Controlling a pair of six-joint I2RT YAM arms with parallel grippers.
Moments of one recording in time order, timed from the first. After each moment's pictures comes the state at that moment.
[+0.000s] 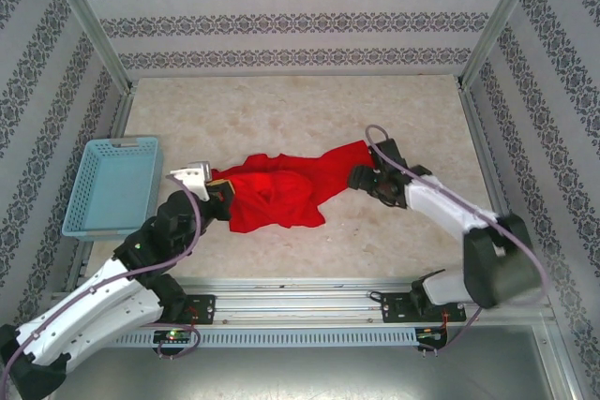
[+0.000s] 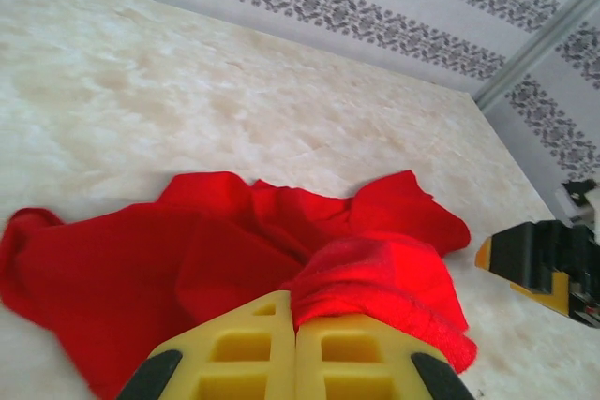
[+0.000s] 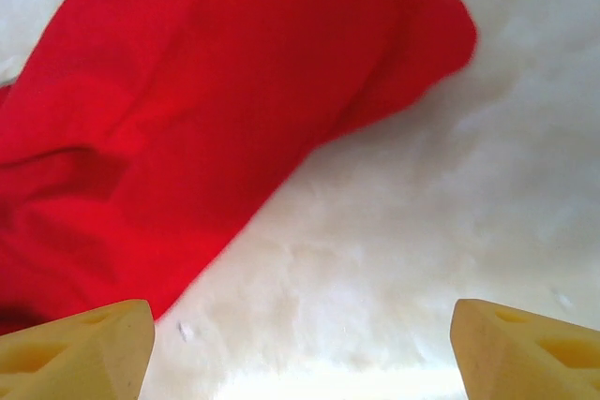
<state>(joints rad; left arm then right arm) -0.71 0.58 0.58 -0.36 -0.36 -0.59 0.36 1.45 0.84 -0.46 0.01 0.68</state>
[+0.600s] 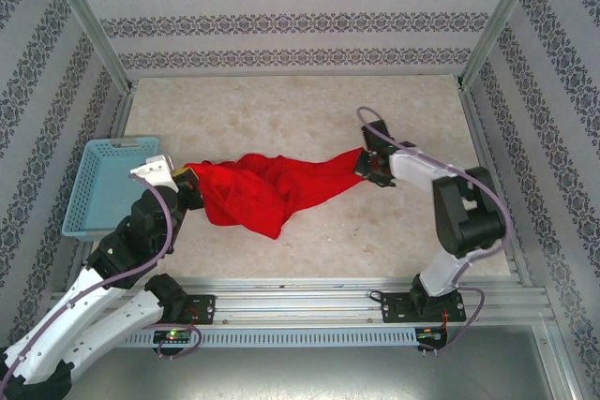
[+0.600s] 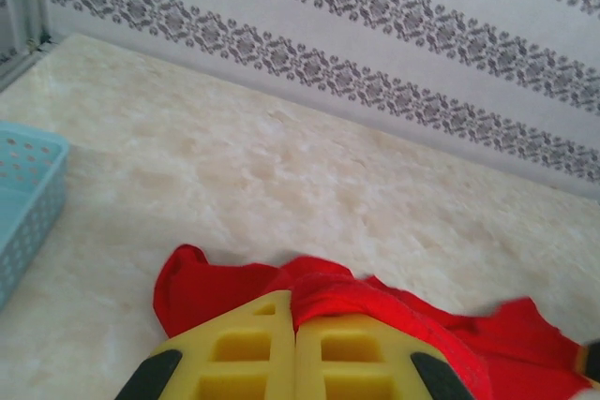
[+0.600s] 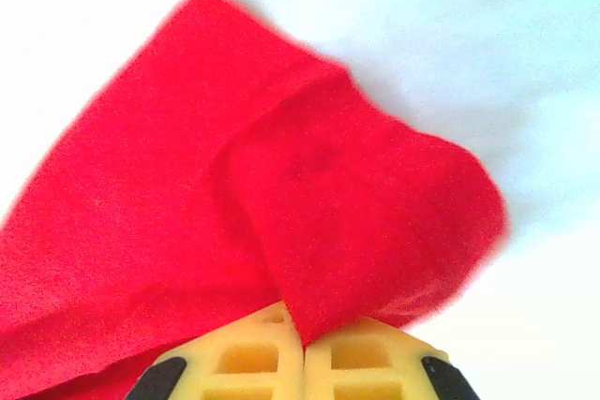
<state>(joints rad) -0.63 0.57 0.76 -0.55 -0.61 -0.56 0.24 1.65 0.99 -0.46 0.06 0.70</state>
